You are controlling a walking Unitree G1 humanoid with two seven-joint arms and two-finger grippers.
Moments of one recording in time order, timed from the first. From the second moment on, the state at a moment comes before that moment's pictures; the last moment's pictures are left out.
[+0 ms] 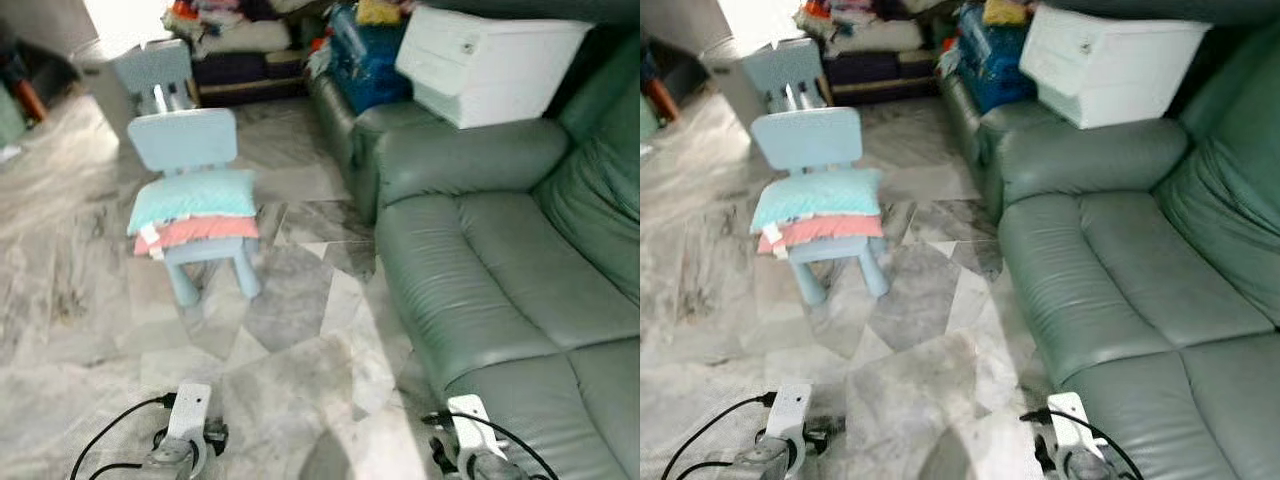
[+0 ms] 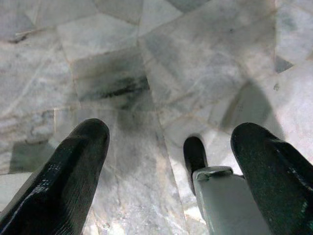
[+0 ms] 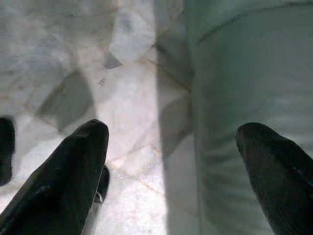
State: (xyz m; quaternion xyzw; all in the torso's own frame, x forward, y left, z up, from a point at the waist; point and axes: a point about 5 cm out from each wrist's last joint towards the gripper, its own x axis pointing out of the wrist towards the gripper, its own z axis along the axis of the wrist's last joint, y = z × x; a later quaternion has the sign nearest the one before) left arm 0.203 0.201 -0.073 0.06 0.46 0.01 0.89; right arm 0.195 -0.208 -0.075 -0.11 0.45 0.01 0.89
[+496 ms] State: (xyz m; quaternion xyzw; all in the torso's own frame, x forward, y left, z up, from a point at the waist) left arm 0.205 0.199 -0.072 0.07 0.45 0.01 0.89; right arm 0.184 -0.217 -0.079 -0.11 0.46 0.00 0.88
